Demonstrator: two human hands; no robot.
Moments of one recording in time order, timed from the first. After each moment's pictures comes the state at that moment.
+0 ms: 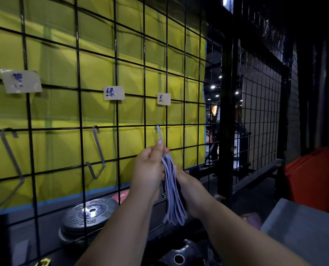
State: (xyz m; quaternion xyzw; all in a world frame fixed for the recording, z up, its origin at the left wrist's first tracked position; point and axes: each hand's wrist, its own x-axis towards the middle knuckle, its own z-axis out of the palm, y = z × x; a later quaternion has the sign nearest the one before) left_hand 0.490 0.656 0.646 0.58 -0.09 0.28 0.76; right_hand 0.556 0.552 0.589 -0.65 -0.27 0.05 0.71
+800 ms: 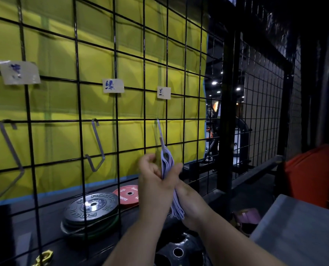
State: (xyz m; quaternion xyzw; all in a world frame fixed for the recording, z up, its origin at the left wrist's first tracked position) left_hand 0.487 0.643 0.596 0.69 -0.05 0.40 0.61; right_hand 0.548 0.560 0.551 -0.60 -0.27 0.10 0.75
